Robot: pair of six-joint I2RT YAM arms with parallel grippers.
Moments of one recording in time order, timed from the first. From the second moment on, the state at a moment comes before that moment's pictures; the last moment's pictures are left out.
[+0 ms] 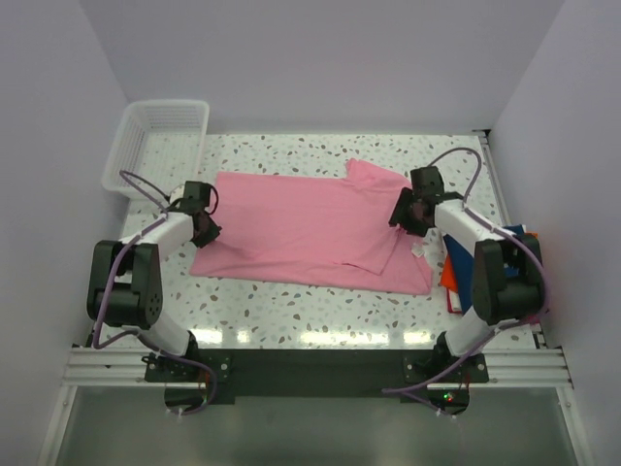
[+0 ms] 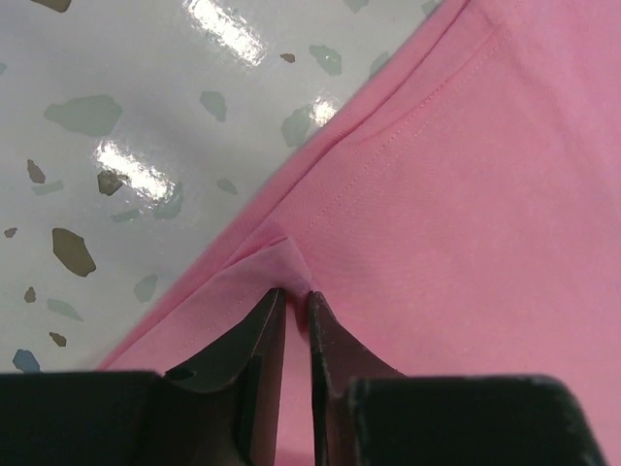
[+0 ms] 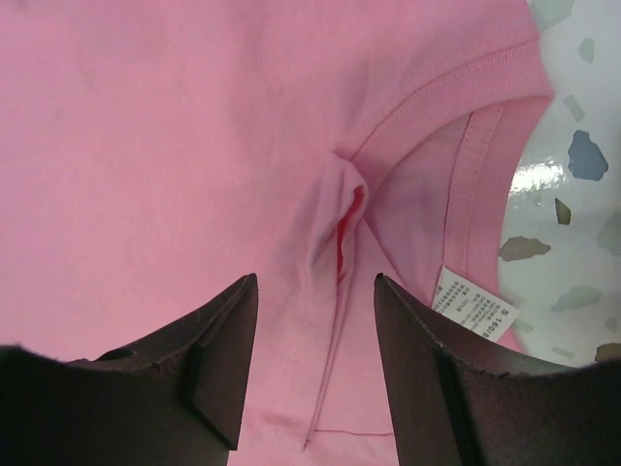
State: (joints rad) left arm -0.07 1.60 0.89 -0.38 -0.27 -0.76; right arm 0.16 1.63 1.05 -0.45 0.05 0.55
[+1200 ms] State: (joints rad) left arm -0.07 1.61 0.89 -0.38 -0.27 -0.75; right arm 0.20 1.72 1.02 -0.41 0.09 0.58
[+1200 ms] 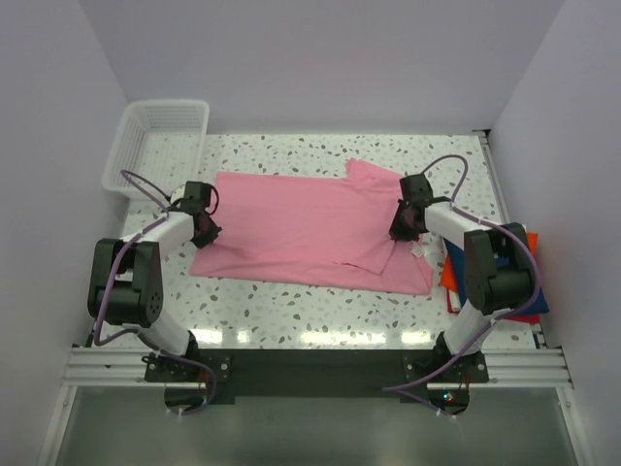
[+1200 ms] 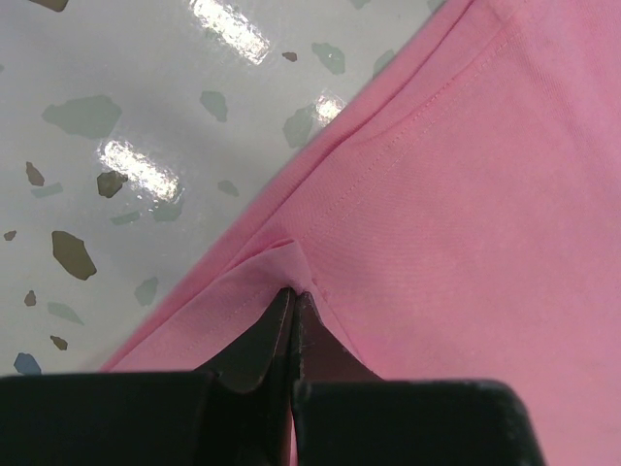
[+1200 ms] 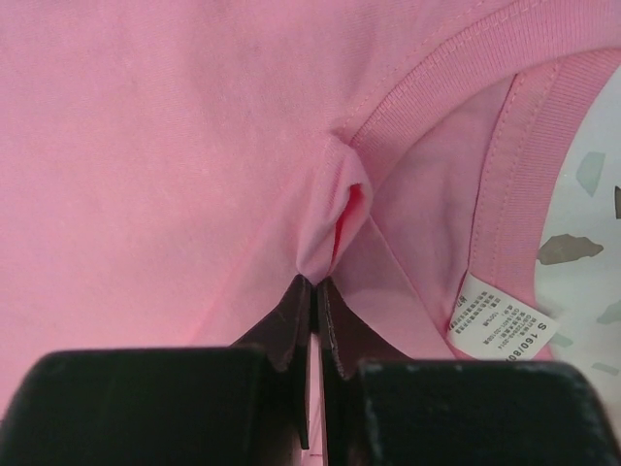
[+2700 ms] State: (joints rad) left arm -0.03 1.47 0.89 -0.41 -0.28 -0.74; right arm 0.16 1.45 0.99 -0.47 0.14 0.57
